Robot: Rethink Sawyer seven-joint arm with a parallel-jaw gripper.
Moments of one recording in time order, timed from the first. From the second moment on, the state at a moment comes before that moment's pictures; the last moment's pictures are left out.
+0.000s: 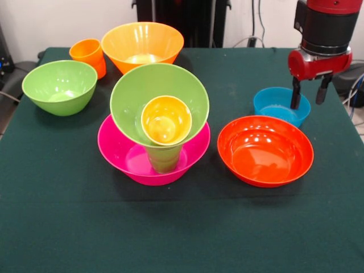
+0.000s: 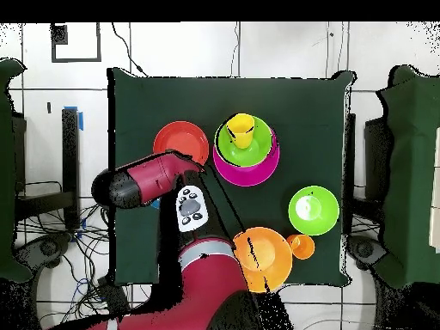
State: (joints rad) arm -0.04 -0.56 0.23 1.59 -0.35 0.48 1.83
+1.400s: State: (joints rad) arm -0.03 -0.51 0.20 1.61 -0.35 0.40 1.83
